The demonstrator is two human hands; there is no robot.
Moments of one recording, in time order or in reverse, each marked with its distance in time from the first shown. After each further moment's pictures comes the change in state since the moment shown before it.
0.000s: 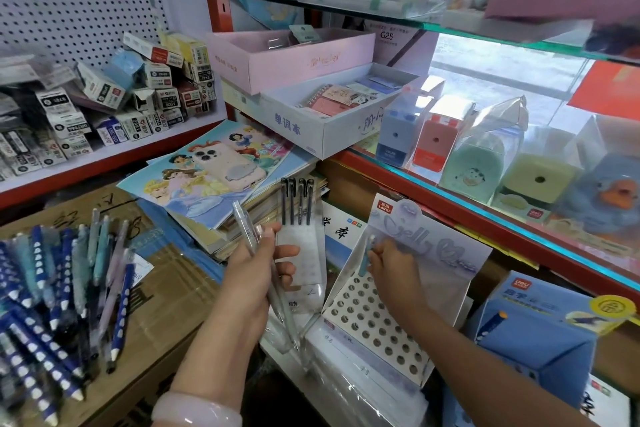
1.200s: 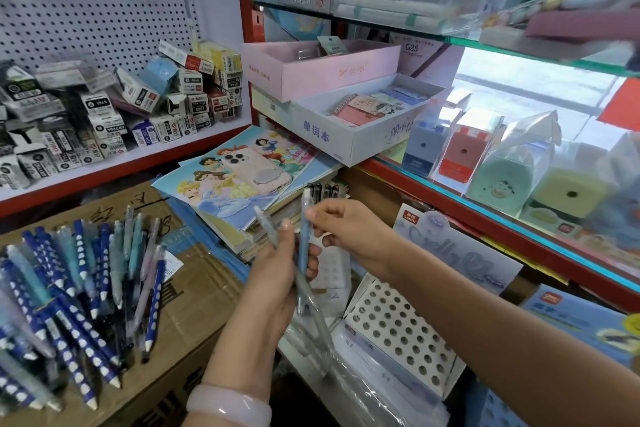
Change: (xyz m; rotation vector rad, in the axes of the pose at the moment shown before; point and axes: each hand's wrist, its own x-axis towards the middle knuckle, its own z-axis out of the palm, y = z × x) left_hand 0.000 0.012 -0.005 -0.108 -0.011 -0.028; right_hand 0.016 -0.134 -0.031 0.816 -0.592 -0.078
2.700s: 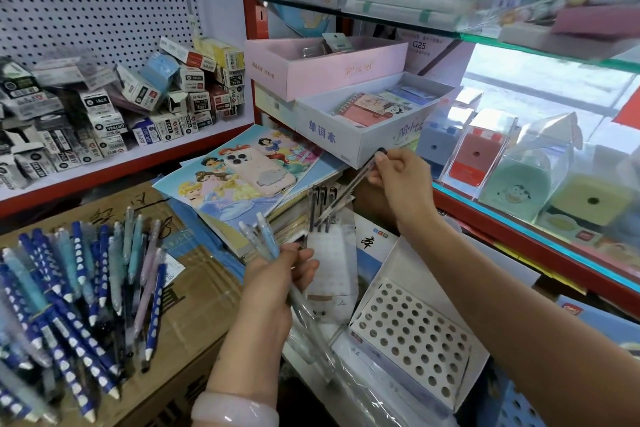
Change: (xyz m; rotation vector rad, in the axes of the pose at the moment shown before) left_hand 0.016 -0.003 -0.009 -0.070 0.185 -0.120; right_hand 0.036 -0.012 -0.051 -0.021 0.687 -0.123
